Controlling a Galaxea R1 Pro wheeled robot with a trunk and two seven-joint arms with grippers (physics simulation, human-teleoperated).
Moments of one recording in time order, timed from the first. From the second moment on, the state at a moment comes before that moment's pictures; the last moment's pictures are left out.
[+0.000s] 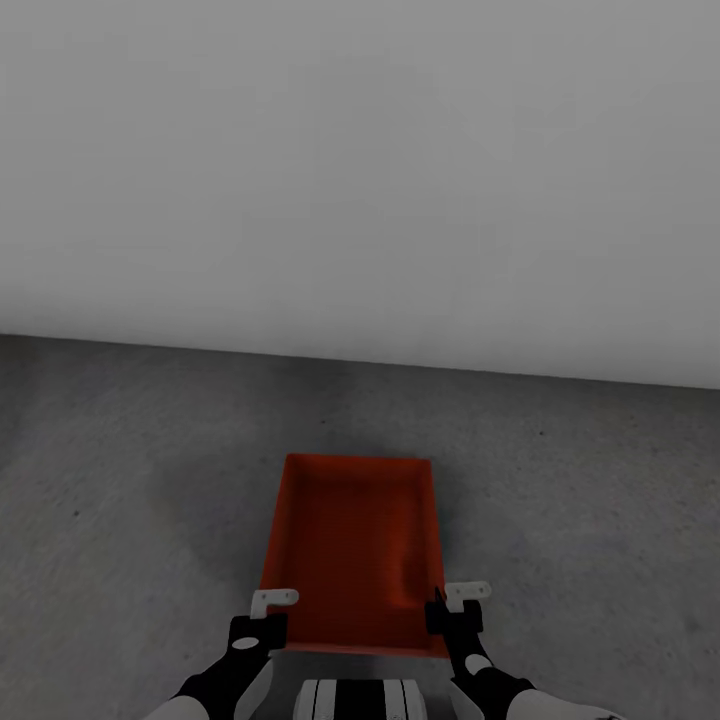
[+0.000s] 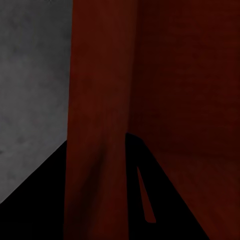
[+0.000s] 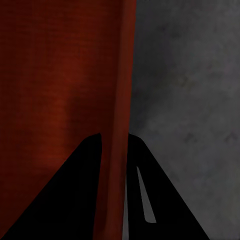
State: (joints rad) left arm -0.56 -0.12 -0.10 -0.24 0.07 -0.03 0.28; right arm -0.62 0.12 0.53 -0.02 -0.38 -0.48 -0.21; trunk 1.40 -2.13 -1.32
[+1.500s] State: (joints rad) left arm -0.56 -0.12 -0.11 -0.23 0.08 0.00 0.28; right arm -0.63 0.12 0.50 -0.02 -0.38 -0.48 -0.21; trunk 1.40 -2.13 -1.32
